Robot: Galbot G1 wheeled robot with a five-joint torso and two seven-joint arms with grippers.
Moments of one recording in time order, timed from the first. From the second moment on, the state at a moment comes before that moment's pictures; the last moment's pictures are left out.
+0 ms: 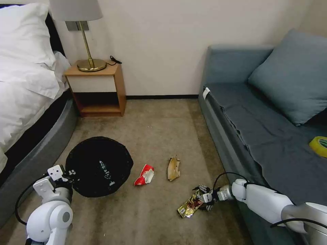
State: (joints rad) left arm 1.44 -1.37 -0.80 -2.10 -0.60 0.57 -0.42; right arm -0.43 1.00 -0.88 0.66 -0.10 0.55 -0.42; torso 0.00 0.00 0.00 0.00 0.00
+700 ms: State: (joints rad) left arm 1.43 -1.37 -0.79 -2.11 -0.60 0.58 -0.42; right arm -0.39 0.96 -0.92 0.72 -0.08 0.56 -0.45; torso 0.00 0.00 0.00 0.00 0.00
